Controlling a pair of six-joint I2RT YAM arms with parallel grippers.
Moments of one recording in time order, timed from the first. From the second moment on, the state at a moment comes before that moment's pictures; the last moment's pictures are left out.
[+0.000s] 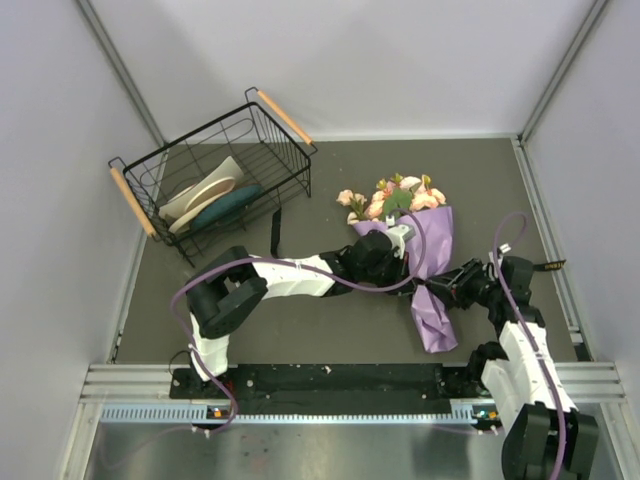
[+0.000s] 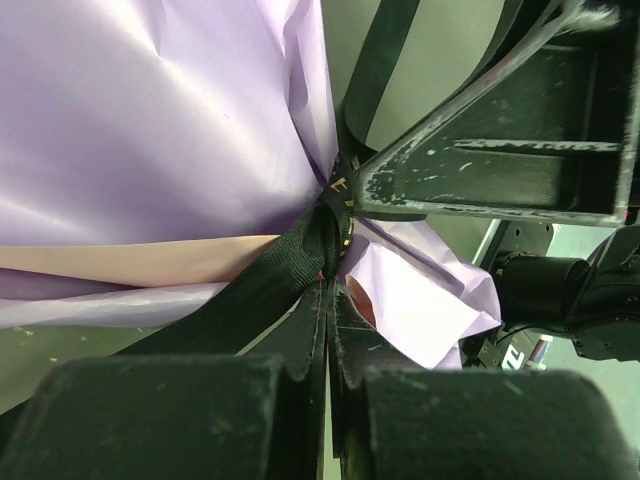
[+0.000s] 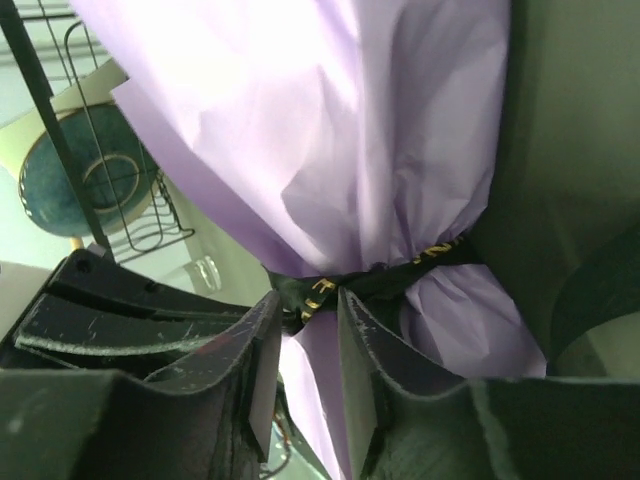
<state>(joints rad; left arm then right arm) -1.04 1.89 1.15 0.21 0.26 -0.63 -0.19 0.74 0.27 -0.25 -0.68 0.89</state>
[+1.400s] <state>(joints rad) -1.04 1.91 1.12 0.20 0.23 -0.63 -0.19 0.75 0.18 -0.27 -0.57 1.13</state>
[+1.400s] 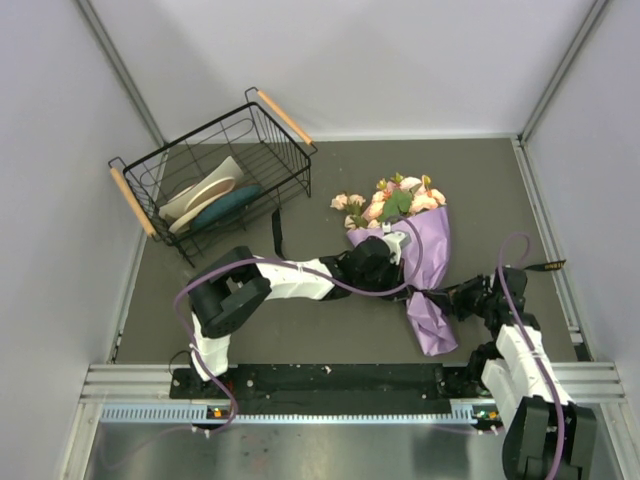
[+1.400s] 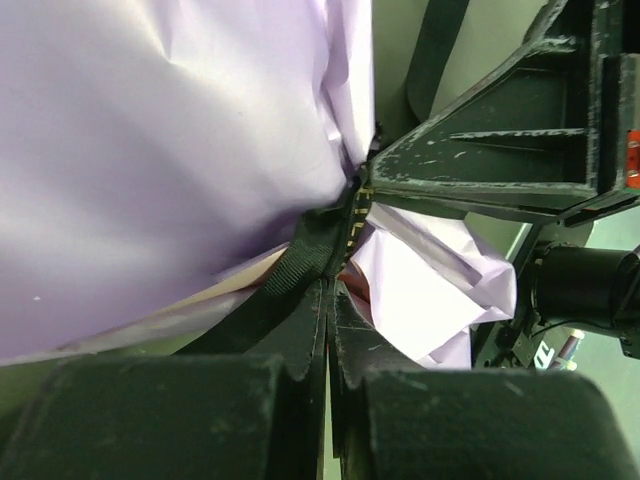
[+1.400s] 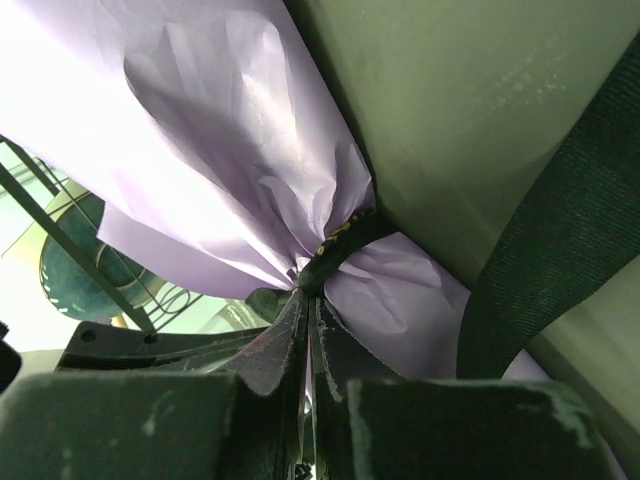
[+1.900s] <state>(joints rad) -1.01 1.91 1.07 0.20 0.23 -0.64 -0.27 0.81 0.33 -0.34 -0.53 0.97</state>
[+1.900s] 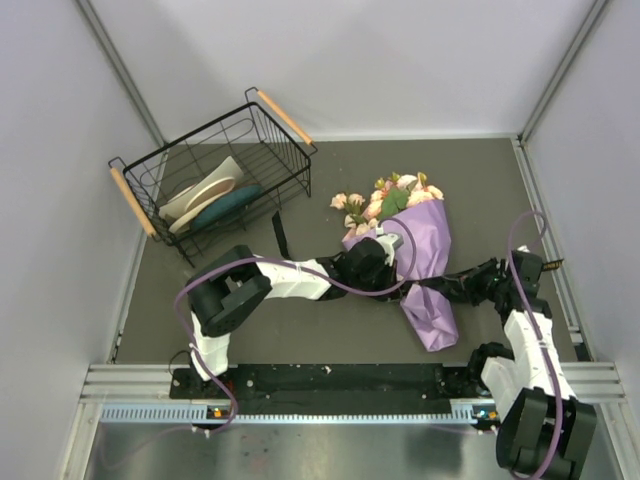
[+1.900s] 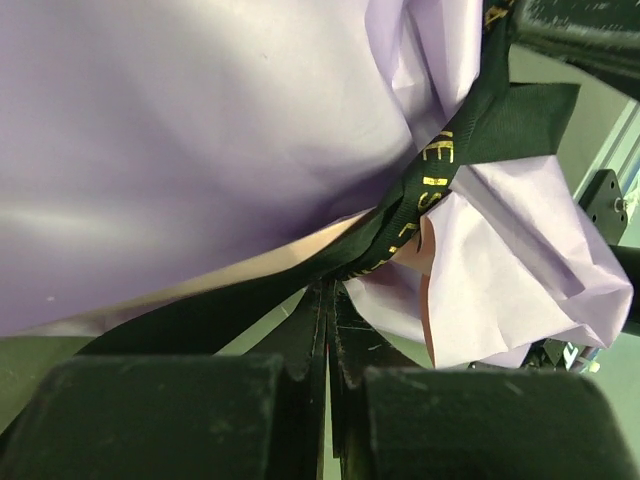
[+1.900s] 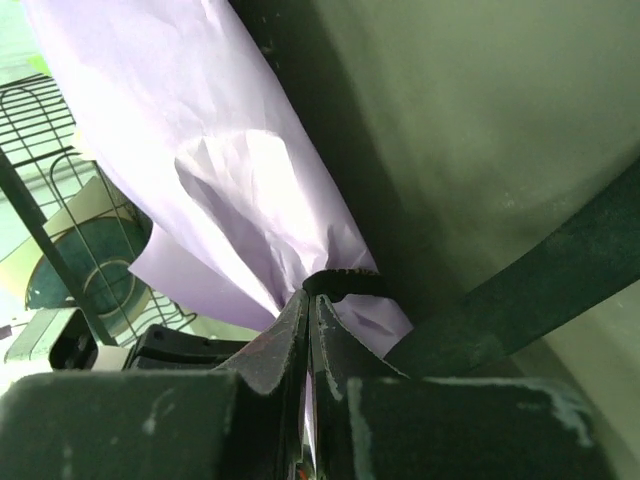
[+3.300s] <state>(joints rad) -1.02 2.02 1.51 -0.24 0.32 -0.36 -0.34 0.82 0.37 -0.38 -0.63 0.80</state>
